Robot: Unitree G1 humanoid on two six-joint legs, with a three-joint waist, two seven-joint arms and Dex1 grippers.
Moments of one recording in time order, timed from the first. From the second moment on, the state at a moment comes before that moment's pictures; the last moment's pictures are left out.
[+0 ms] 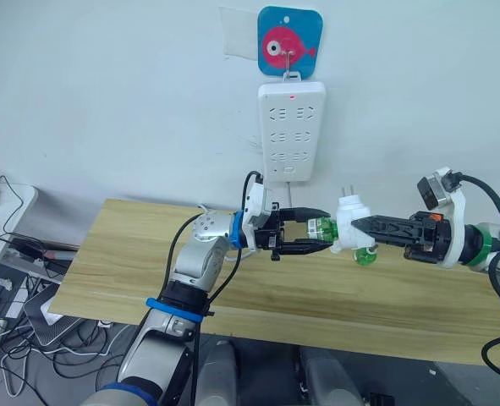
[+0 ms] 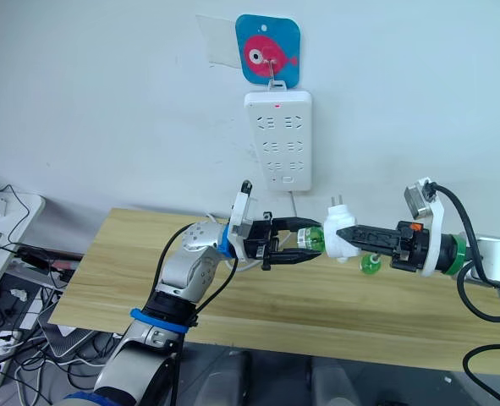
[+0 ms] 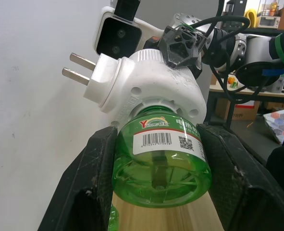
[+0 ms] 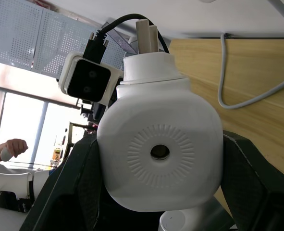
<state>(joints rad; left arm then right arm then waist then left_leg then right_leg) -0.61 0.15 -0.18 0.24 -0.42 0.05 -1.33 -0.37 -0.98 -0.17 -0.06 1.94 1.27 0.26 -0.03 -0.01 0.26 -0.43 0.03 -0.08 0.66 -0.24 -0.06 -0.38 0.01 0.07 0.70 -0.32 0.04</state>
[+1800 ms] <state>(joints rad) -0.62 0.12 -0.19 0.24 -0.43 0.06 -1.26 -0.09 -1.22 -0.16 -0.25 1.95 1.29 0.53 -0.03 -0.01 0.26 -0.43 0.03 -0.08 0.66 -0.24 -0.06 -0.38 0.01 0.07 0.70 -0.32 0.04</state>
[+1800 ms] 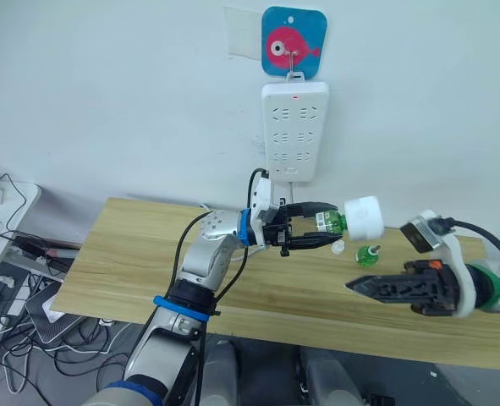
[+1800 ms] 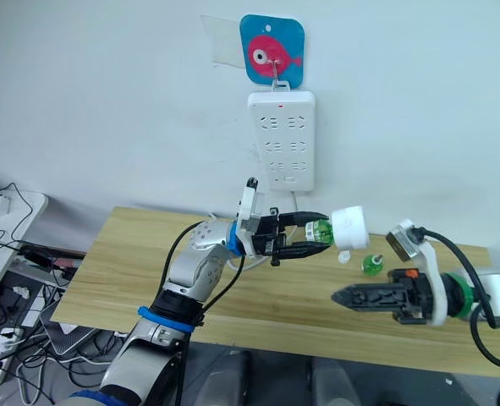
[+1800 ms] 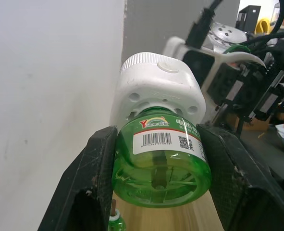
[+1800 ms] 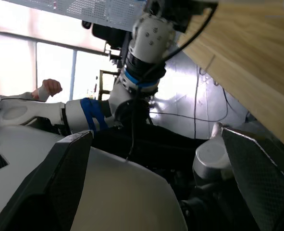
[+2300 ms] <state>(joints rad) -0.62 0.14 -0.20 0.19 -0.46 0.16 -1.32 -0.40 -1.04 -0.21 0.16 1.54 1.18 0.47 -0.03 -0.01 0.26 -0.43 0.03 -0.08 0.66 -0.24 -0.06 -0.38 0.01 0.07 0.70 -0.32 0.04</state>
